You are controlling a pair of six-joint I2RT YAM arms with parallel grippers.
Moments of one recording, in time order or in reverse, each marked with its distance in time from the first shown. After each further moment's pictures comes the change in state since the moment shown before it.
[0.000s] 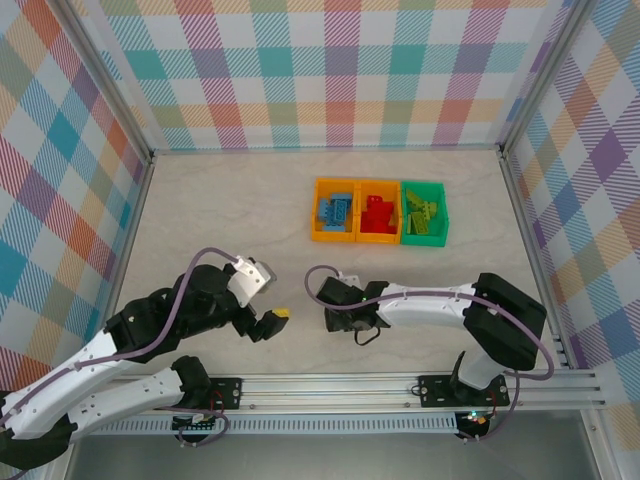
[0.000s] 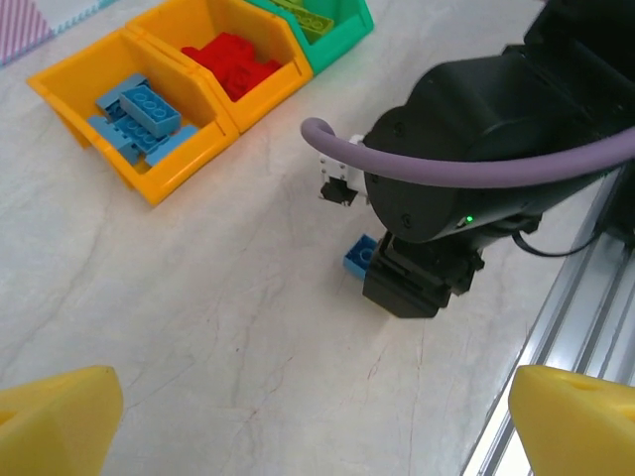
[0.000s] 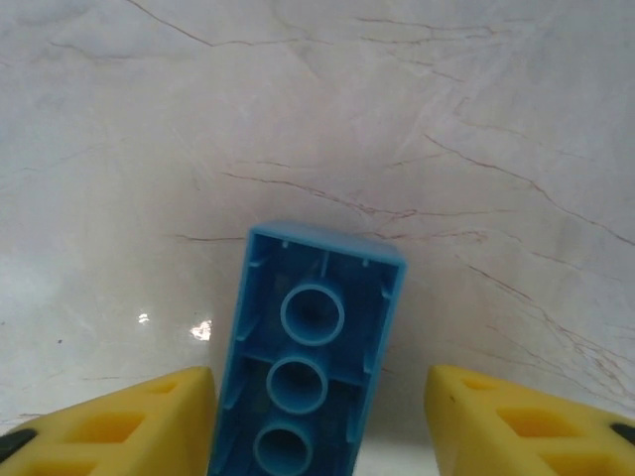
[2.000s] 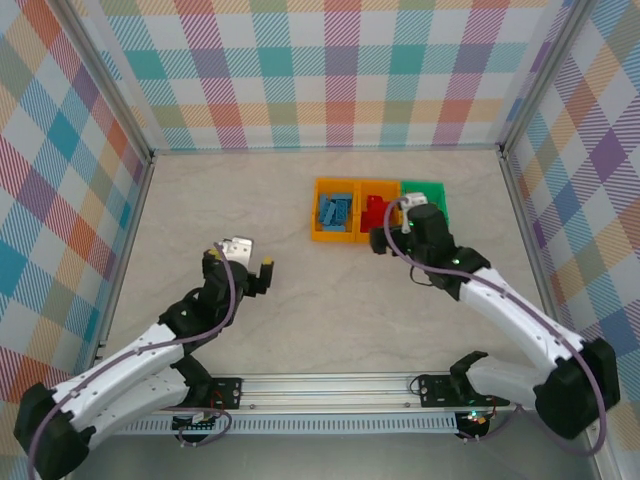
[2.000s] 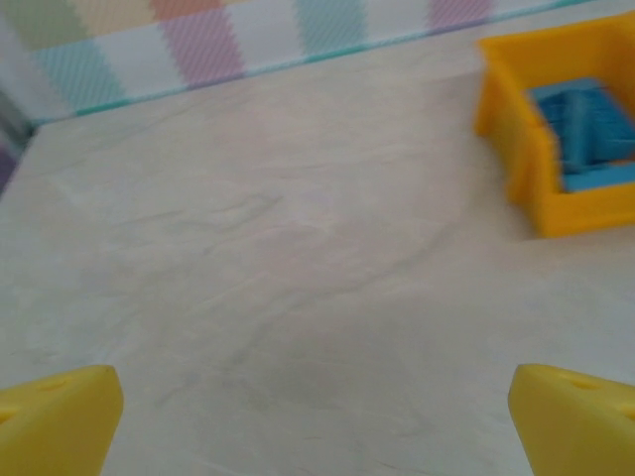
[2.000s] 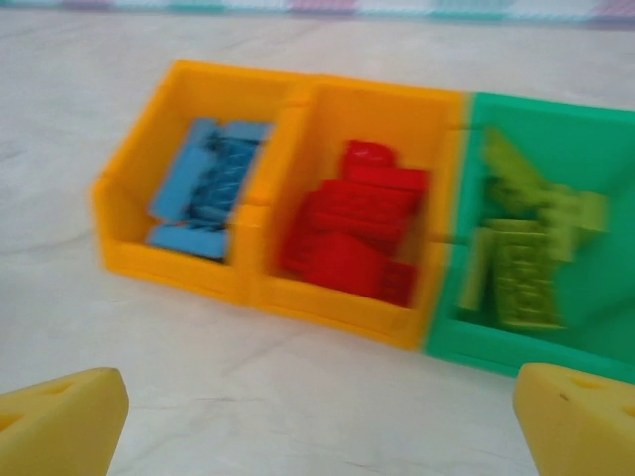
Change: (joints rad) left arm 0.307 0.134 -0.418 0.645 -0.550 -0.142; right arm -0.619 -0.503 -0.031 0.170 0.031 -0.668
